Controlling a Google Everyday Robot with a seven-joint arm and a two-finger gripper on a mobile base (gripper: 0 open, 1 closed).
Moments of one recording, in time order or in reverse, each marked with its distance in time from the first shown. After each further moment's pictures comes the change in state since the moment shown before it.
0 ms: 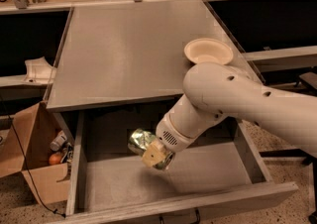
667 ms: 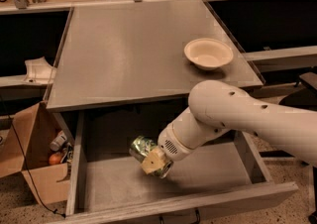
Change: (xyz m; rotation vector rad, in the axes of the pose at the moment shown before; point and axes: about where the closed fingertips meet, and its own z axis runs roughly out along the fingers) arm 0.013 -0.009 0.033 -0.049 -0.050 0.081
